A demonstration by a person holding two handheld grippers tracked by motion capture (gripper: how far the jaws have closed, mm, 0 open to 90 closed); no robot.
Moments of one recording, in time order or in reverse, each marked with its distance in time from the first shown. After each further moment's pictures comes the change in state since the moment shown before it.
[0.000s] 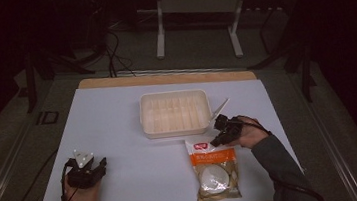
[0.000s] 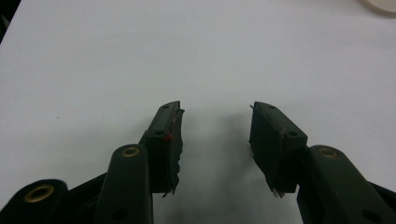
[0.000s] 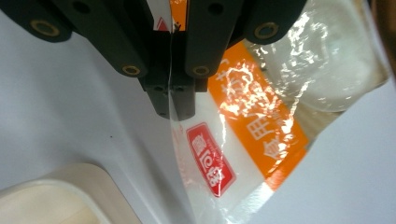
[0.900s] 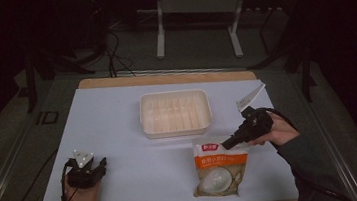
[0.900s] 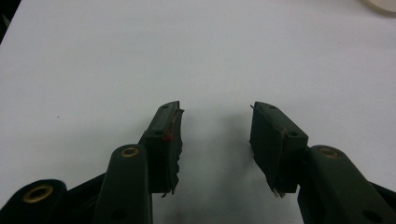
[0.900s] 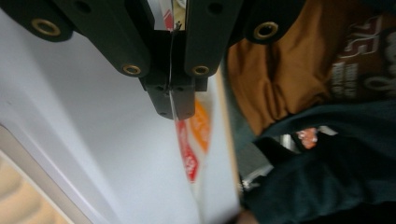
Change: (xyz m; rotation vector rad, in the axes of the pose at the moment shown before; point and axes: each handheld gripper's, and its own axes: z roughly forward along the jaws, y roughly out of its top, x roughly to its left) left arm 0.000 0.000 0.000 -0.001 0.003 -0.001; right arm 0.019 -0.027 -0.092 -0.266 0.427 -0.022
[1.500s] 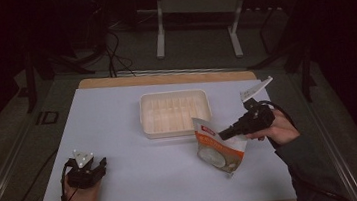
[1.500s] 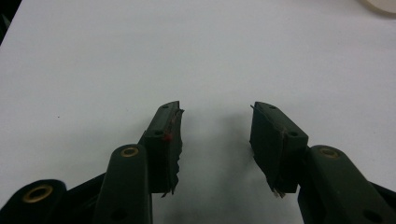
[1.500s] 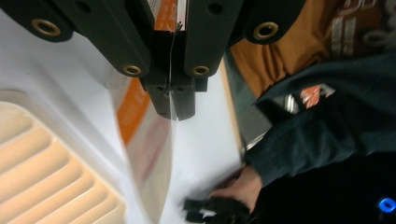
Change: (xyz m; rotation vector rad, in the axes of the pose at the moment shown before) left arm 0.000 0.000 0.000 -0.002 0.000 -0.003; right arm 0.008 0.013 -0.012 -0.137 -0.058 0.055
